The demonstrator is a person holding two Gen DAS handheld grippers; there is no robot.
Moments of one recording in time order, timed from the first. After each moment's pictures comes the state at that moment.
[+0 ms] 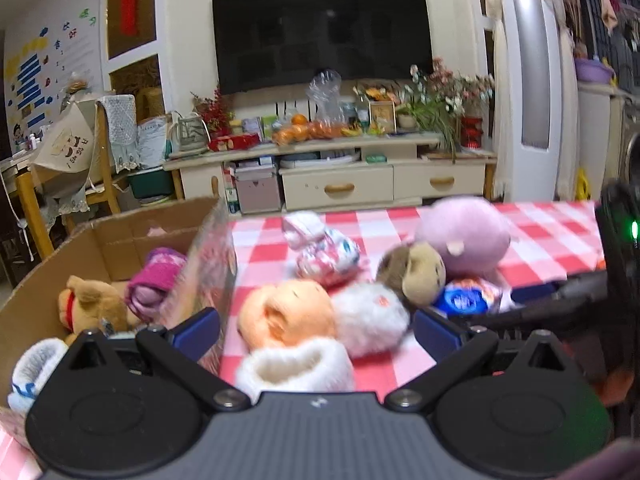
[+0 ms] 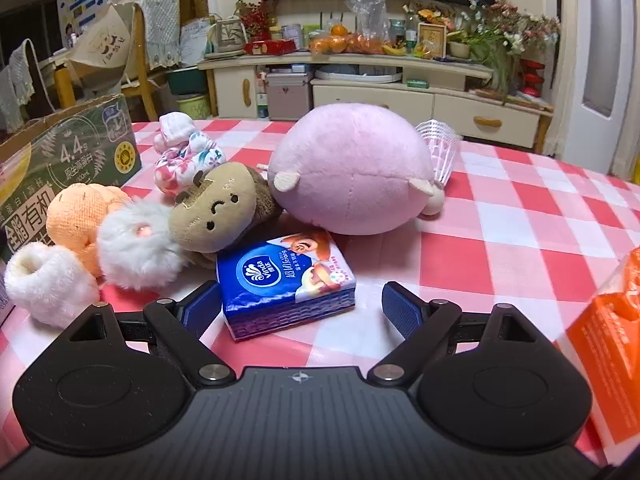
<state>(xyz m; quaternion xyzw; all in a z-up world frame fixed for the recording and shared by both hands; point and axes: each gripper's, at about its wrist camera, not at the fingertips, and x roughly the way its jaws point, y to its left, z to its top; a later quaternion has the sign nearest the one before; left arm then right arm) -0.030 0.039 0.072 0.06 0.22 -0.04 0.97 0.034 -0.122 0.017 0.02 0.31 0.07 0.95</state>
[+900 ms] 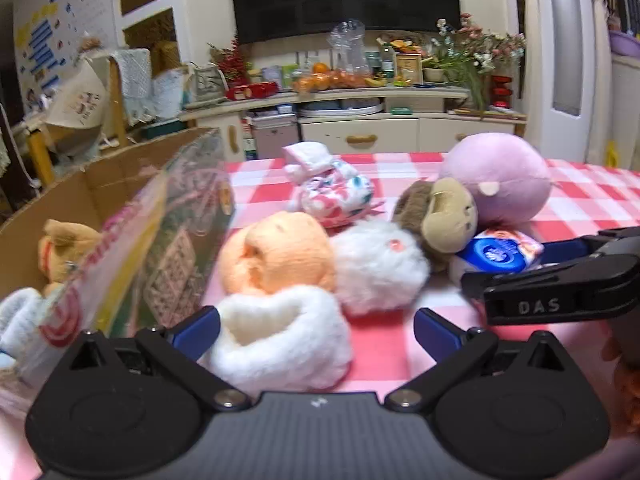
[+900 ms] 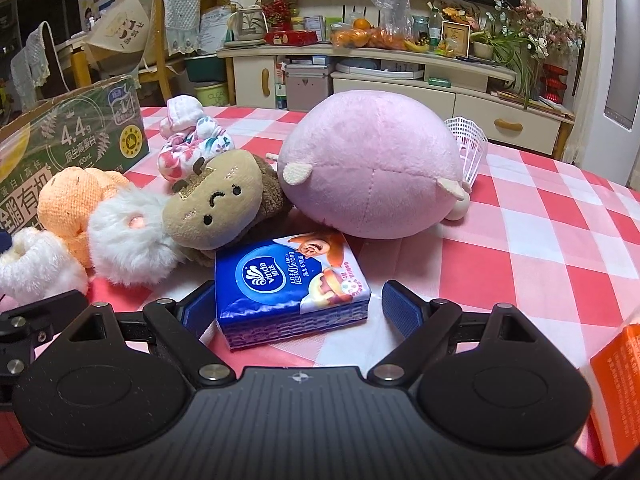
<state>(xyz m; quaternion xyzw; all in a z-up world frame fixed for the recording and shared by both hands) -0.006 0.017 0.028 0.07 0.30 0.01 0.95 0.043 -0.131 0.019 -0.01 0.32 0.10 0.94</state>
